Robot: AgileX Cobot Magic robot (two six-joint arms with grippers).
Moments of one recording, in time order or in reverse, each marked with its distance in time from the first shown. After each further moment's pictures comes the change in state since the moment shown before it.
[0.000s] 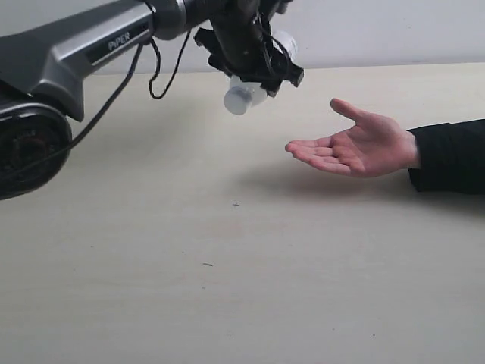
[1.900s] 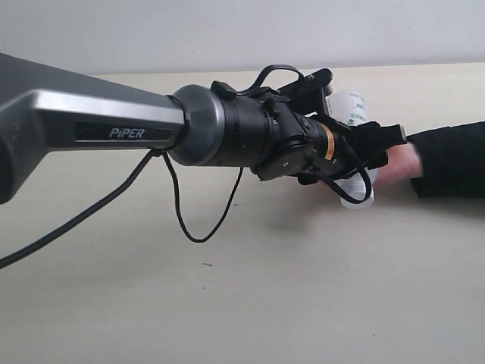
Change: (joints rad) left arm -0.292 -0.259 0.855 0.172 -0.943 -1.080; right arm 0.000 0.000 0.000 0.000 0.000 0.000
